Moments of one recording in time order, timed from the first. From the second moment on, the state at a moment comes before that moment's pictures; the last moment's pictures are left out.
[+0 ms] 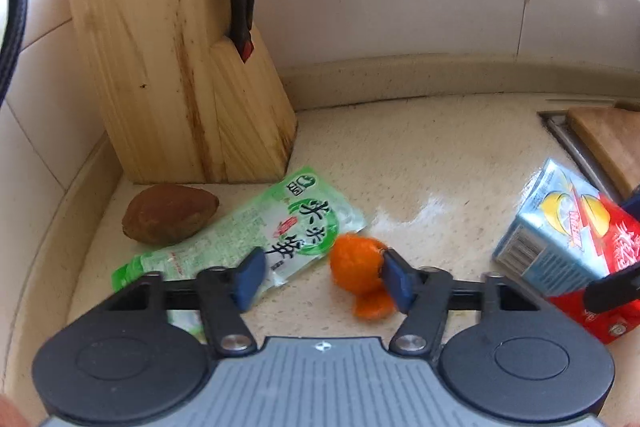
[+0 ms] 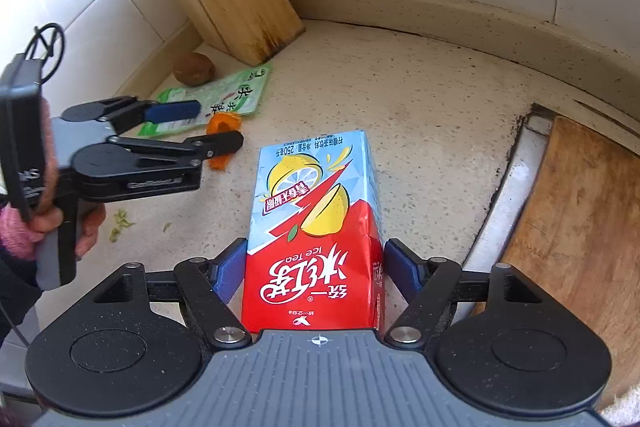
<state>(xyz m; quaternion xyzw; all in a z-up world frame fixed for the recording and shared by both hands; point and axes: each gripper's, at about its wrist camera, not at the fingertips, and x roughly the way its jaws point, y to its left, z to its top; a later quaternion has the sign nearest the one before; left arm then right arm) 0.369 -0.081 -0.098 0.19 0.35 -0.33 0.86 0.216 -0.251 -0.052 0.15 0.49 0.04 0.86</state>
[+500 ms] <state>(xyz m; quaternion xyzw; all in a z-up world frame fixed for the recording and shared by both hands) 0.378 -0.067 -0.095 0.21 0.36 -0.31 0.85 0.215 -0.249 -0.055 0.15 0.49 0.05 0.86</state>
